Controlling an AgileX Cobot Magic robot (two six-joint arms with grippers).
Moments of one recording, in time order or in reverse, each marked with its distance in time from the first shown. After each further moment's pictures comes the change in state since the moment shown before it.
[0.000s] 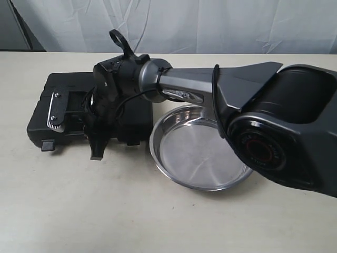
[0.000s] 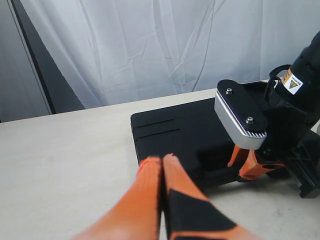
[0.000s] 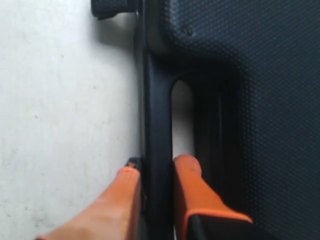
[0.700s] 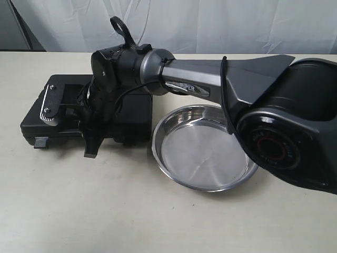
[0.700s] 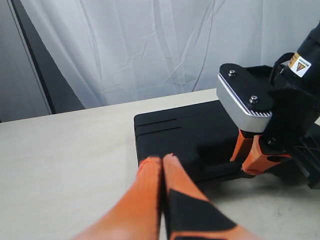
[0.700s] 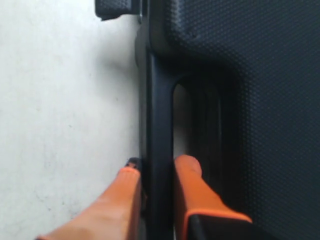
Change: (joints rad) left arm 0.000 0.000 0.000 0.000 0.000 0.000; right arm 0.007 -0.047 0.000 0.052 0.057 0.008
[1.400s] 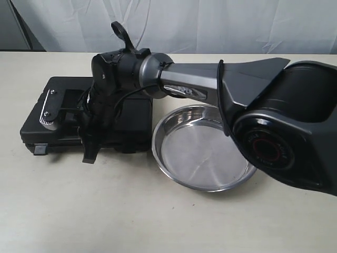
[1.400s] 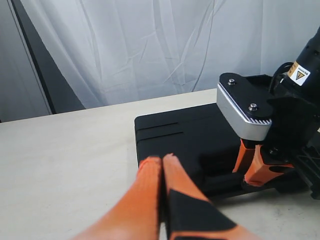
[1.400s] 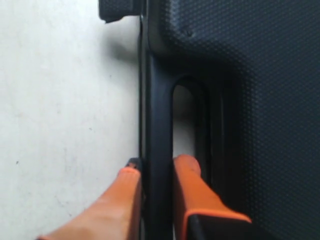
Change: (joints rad) left arm 0.000 0.000 0.000 0.000 0.000 0.000; right arm 0.000 0.020 0.002 0.052 0.025 0.000
